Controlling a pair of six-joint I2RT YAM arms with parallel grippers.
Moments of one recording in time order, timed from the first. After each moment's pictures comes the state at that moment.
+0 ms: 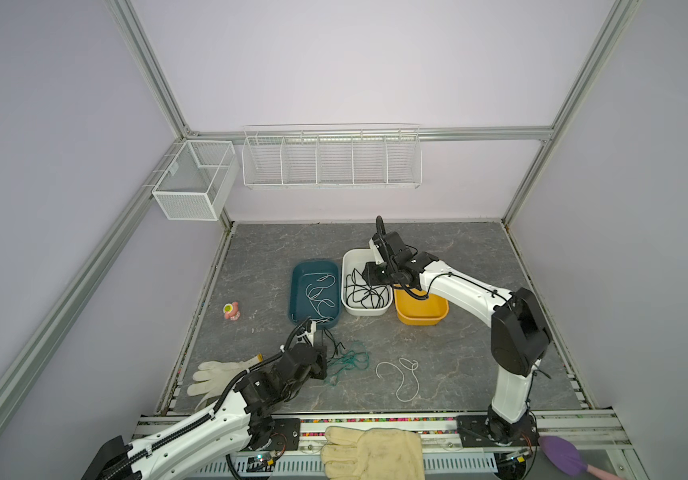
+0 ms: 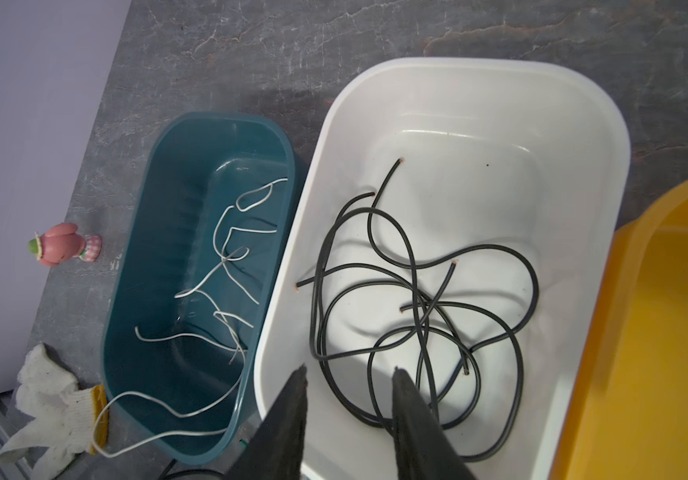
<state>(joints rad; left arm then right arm) -0.94 0.66 0.24 -0.26 -0.27 -0.66 0.69 1.87 1.52 -0.50 -0.07 0.51</state>
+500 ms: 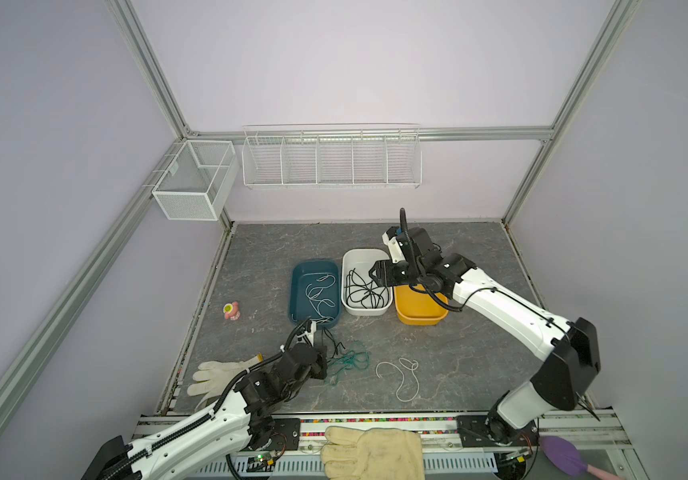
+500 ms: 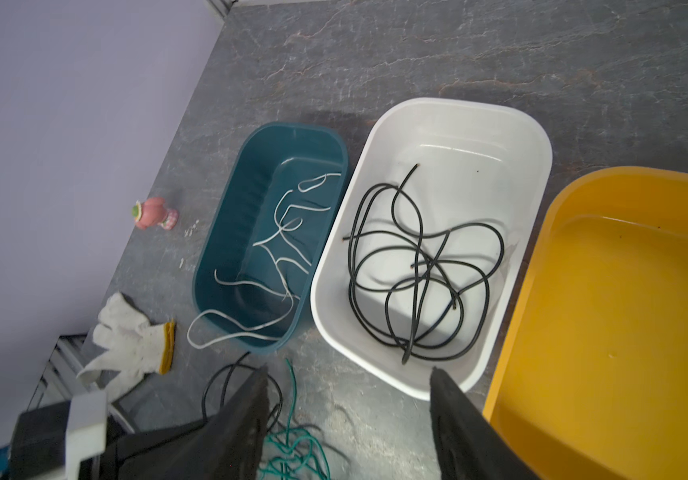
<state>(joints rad) -0.94 0.66 0.24 -0.26 -0.27 -0.66 0.71 1.55 1.40 -0.62 -0.11 0.45</state>
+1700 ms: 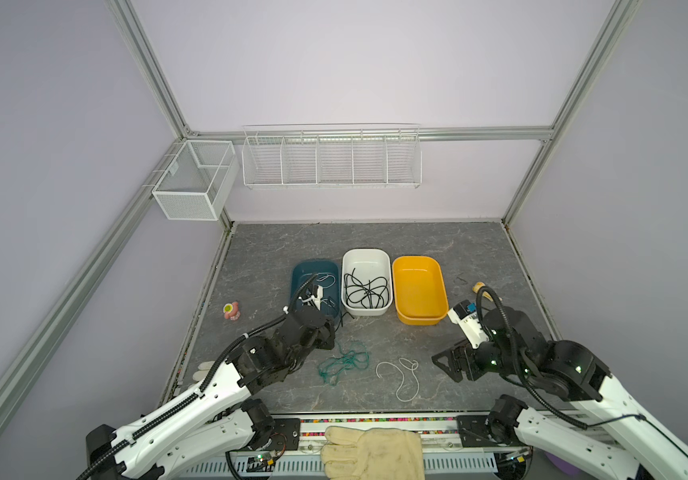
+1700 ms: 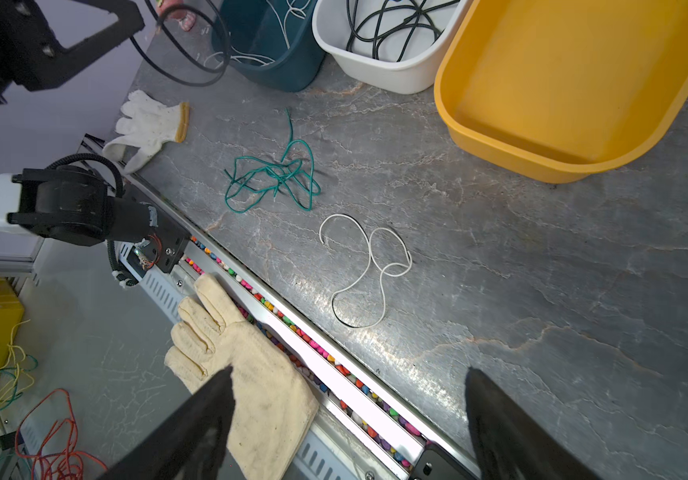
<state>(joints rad) -0.94 0.88 0.82 -0.60 -0.31 -0.61 0.80 0.67 0.92 -1.10 -0.15 0.41</state>
